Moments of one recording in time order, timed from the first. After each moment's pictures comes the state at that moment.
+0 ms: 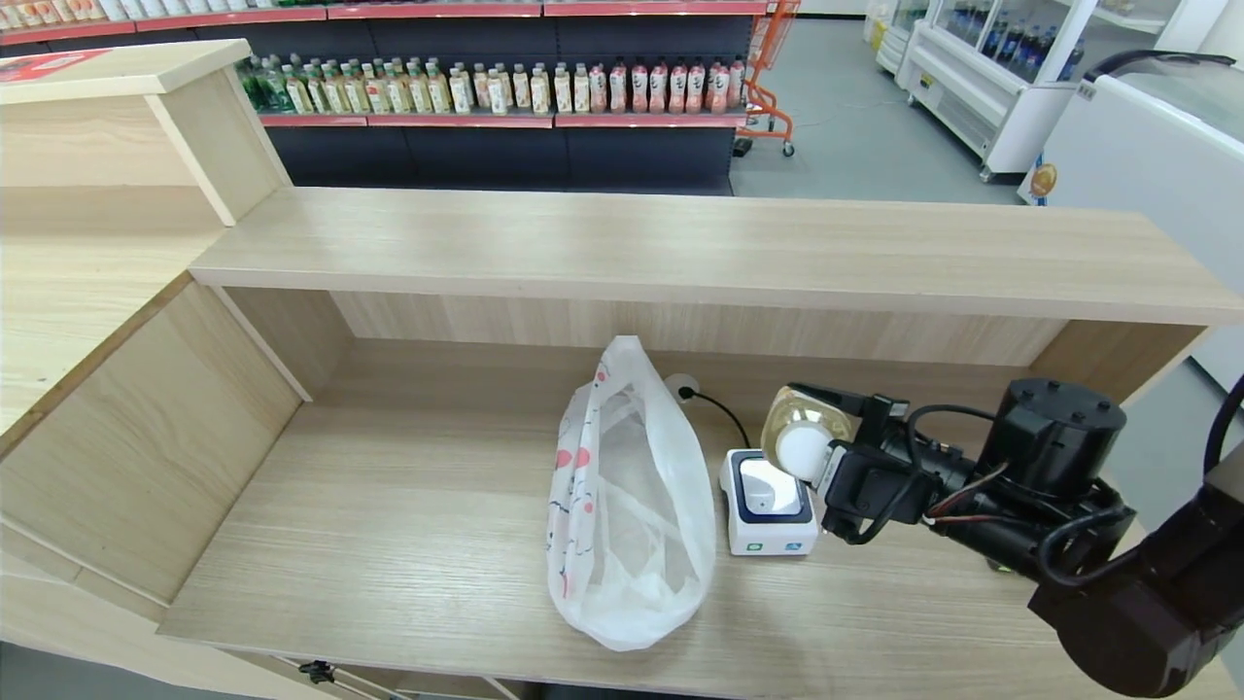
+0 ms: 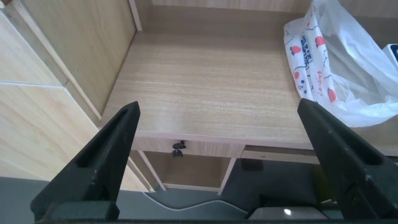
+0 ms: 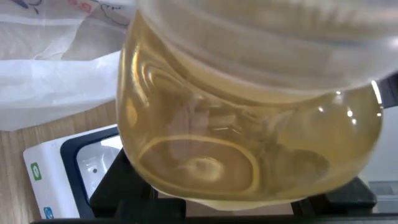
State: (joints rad) left arm 0.00 0.00 0.00 0.00 -0.01 0.00; right arm 0.38 1.92 -0.49 -1.42 0.33 -1.19
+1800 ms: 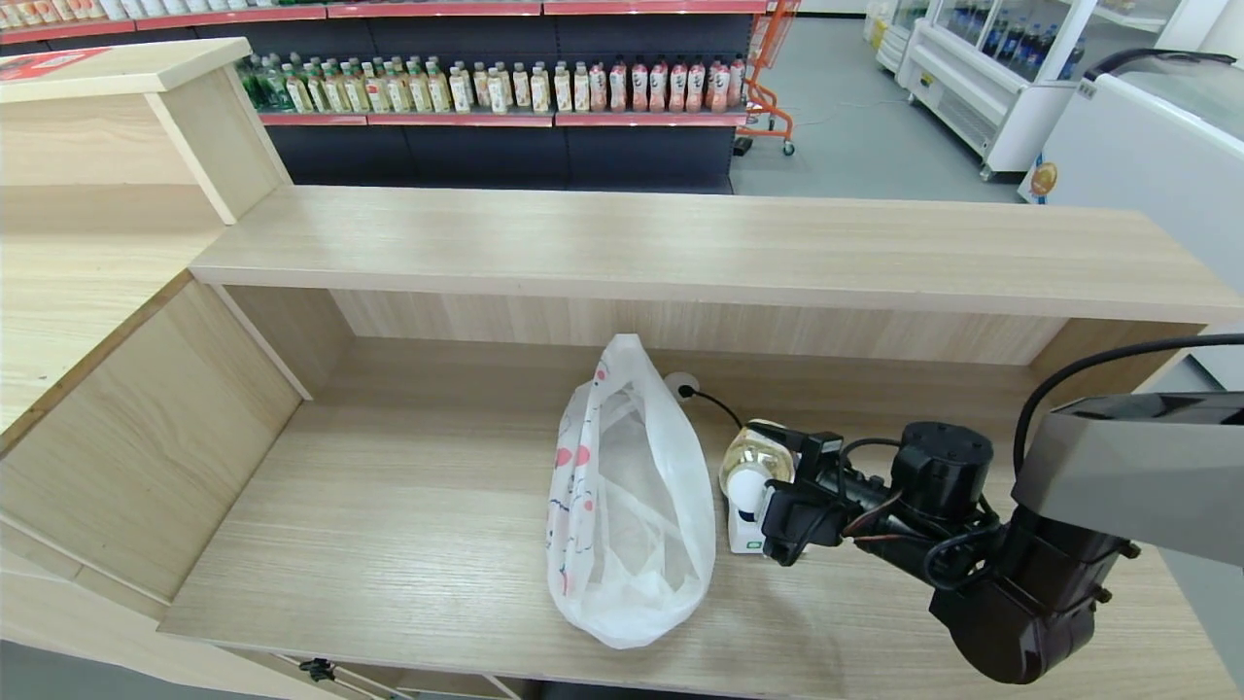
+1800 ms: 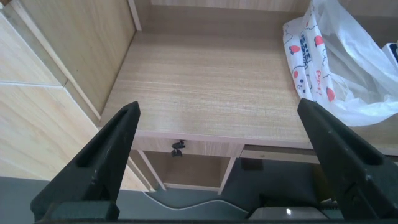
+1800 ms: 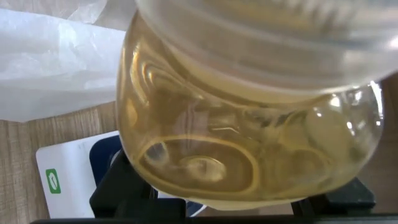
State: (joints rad) left arm 0.00 0.00 0.00 0.00 -0.01 0.00; right arm 0.40 2.22 -0.58 -1.57 0.33 -1.24
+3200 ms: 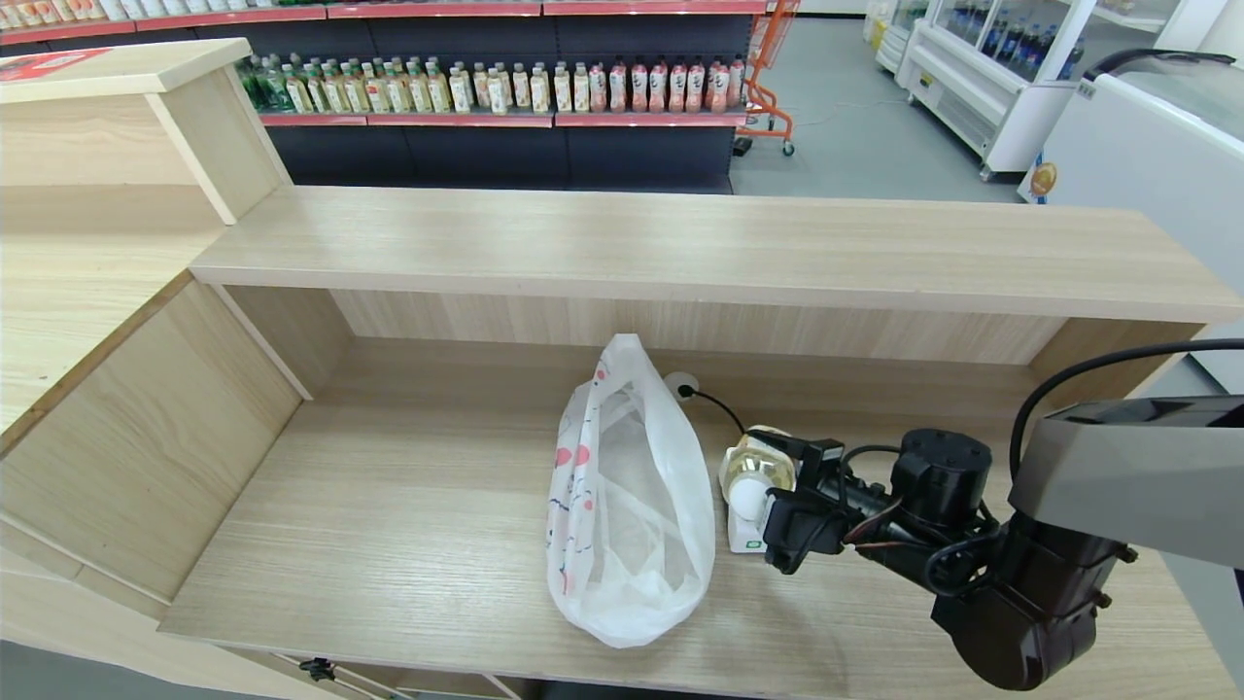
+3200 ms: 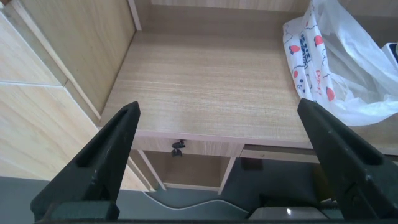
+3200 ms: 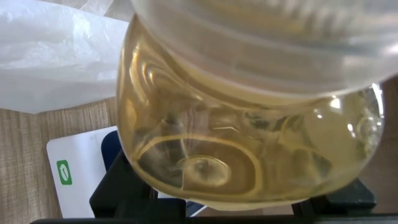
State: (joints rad) left arm 0.00 0.00 0.00 0.00 -0.01 0.00; right arm 0.39 2.24 -0.57 -1.57 0.33 -1.25
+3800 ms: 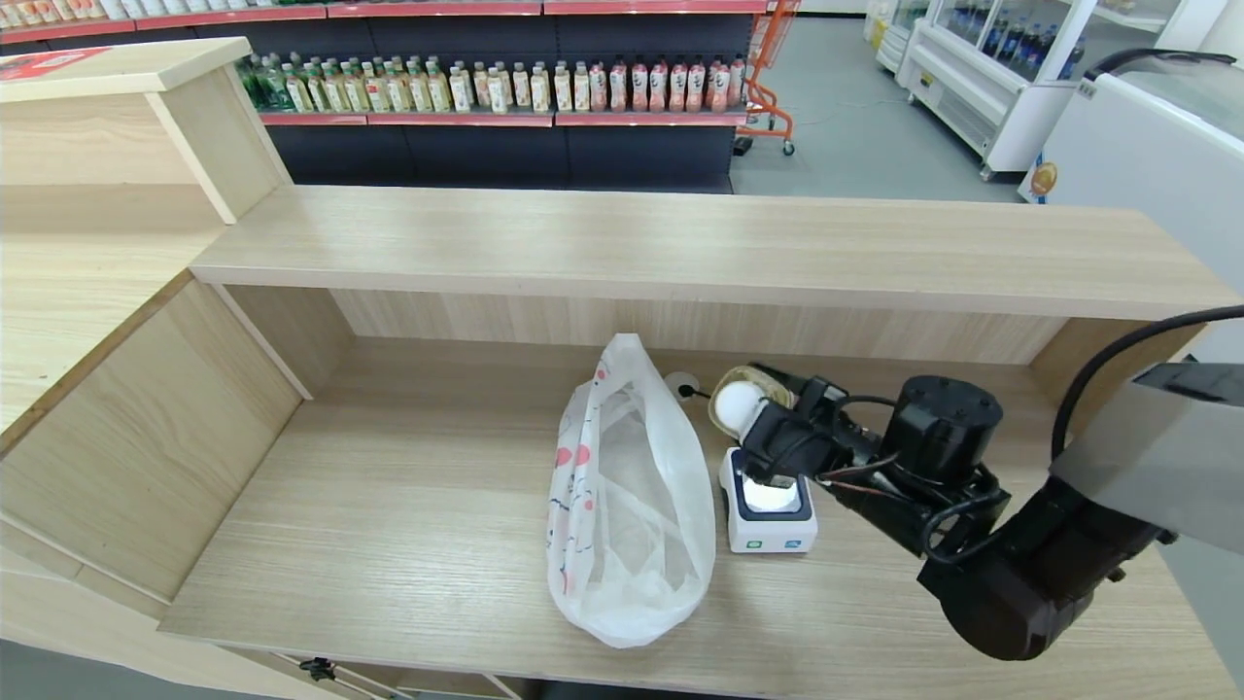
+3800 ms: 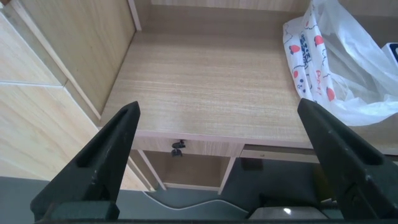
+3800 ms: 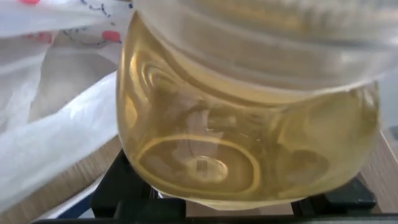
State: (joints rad) left arm 0.00 0.00 0.00 0.00 -0.01 0.00; right arm 0.49 2.07 -0.69 -1.46 0.09 -0.99
